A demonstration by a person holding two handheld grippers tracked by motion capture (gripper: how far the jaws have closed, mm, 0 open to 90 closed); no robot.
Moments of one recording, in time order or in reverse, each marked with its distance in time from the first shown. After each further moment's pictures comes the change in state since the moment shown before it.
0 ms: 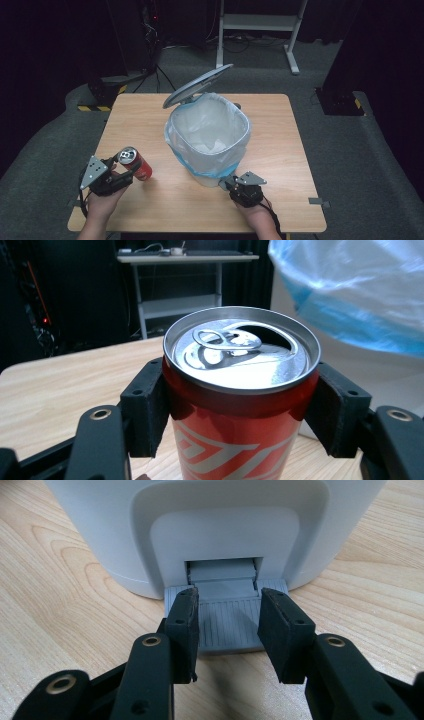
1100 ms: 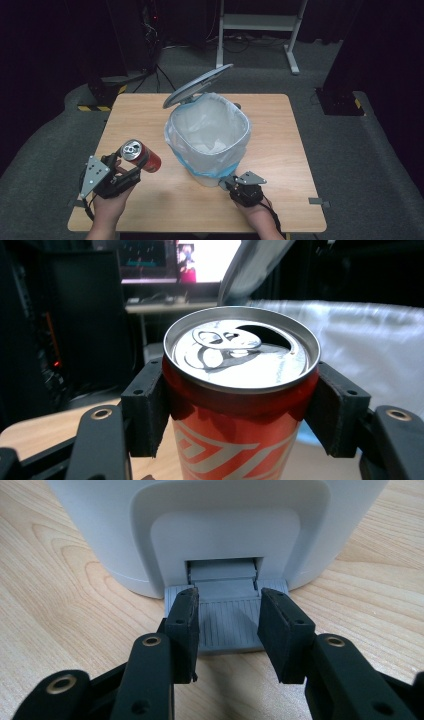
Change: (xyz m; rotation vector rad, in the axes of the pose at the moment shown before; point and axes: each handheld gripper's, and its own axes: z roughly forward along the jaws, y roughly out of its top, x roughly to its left) left arm -0.065 0.043 -0.001 -0.170 -0.036 -0.004; right arm 0.000 0.001 0.000 0.006 0.005 -0.001
